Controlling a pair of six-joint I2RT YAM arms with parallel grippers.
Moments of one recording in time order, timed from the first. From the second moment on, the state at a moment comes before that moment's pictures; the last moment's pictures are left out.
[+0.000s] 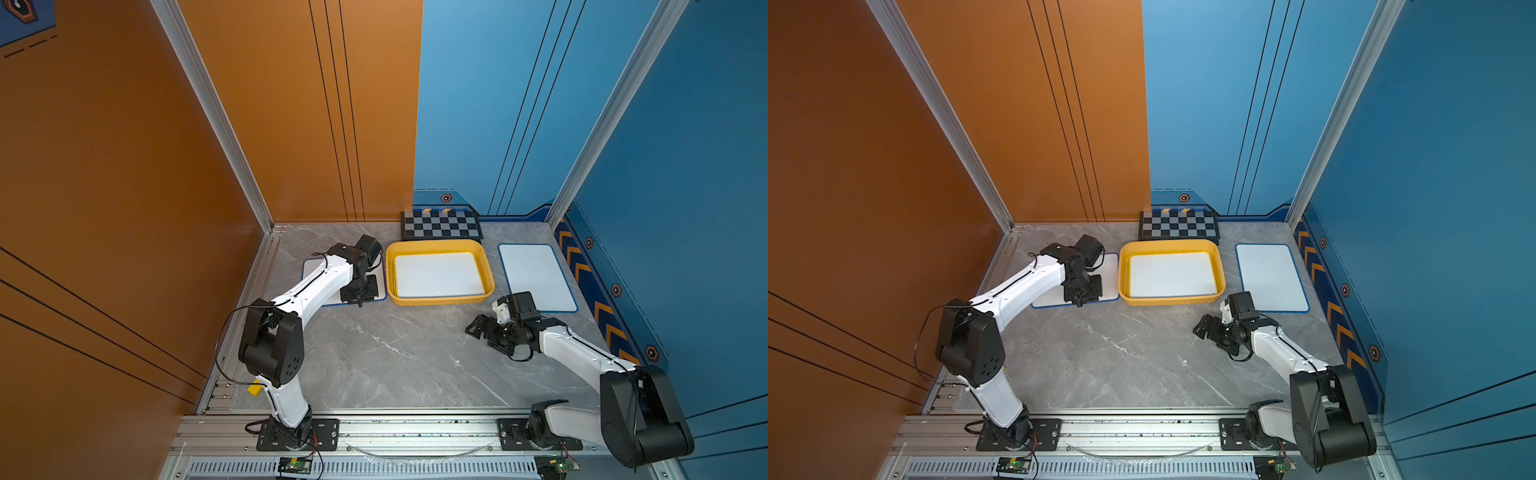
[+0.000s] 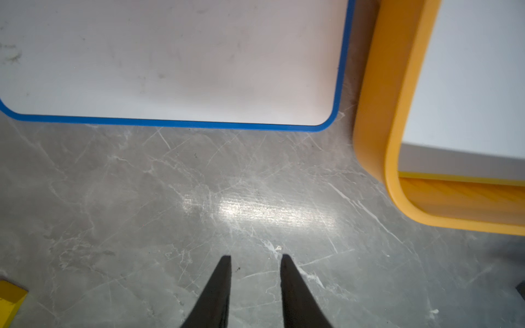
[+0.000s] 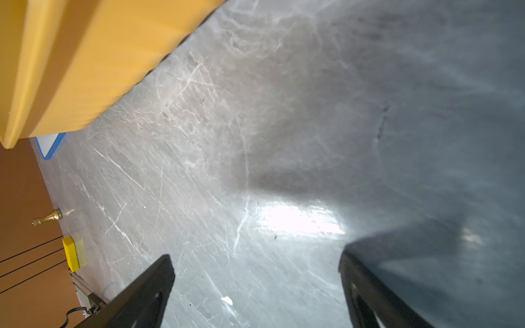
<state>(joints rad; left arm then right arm) -0.43 1.77 1.45 -1.09 -0.06 -0.63 0.18 1.28 0.56 -0.41 -0.40 0.58</state>
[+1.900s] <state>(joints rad) -0.41 1.75 1.05 -0.56 0.10 -0.72 0.33 1.31 0.58 -0.39 -0.32 0.65</state>
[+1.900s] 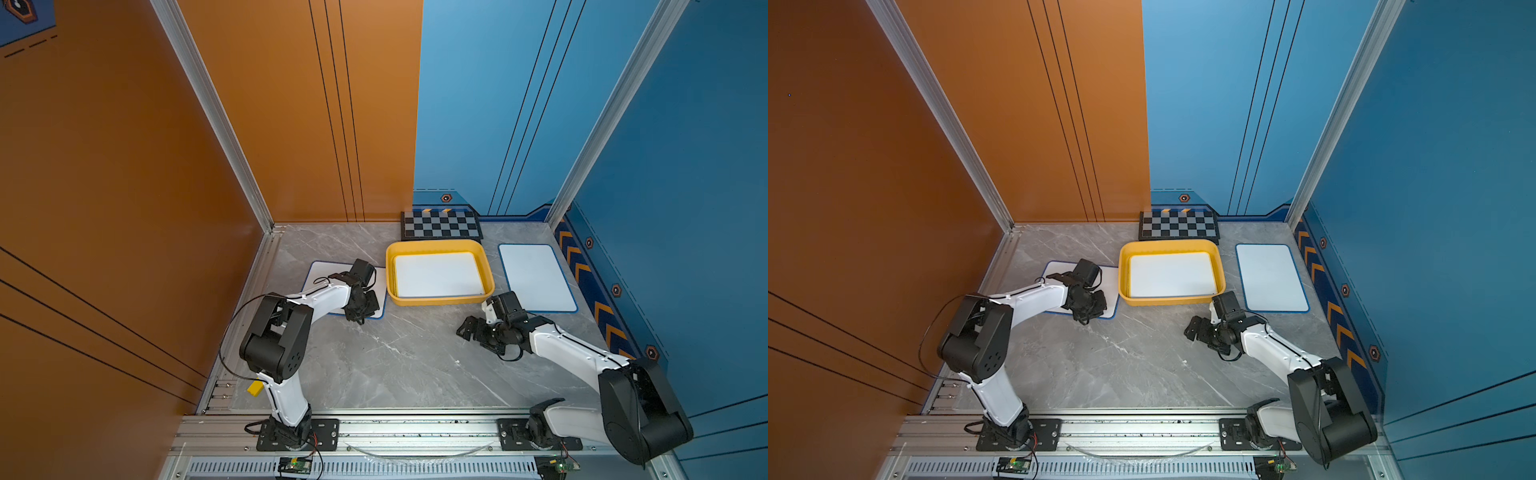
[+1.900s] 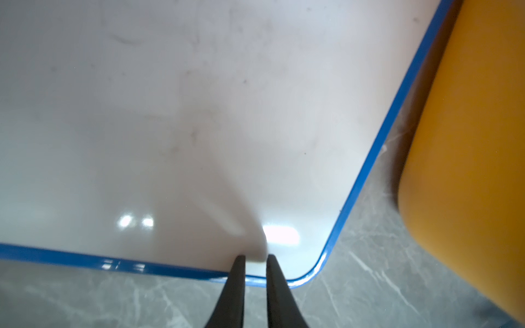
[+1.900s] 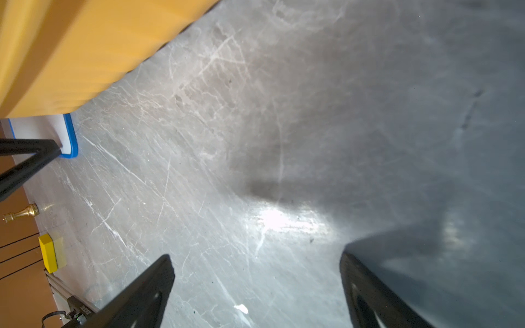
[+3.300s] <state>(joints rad) -0.53 1.30 0.82 -0.77 0.15 -0.66 0.80 1.53 0.72 -0.16 -0.18 0.87</state>
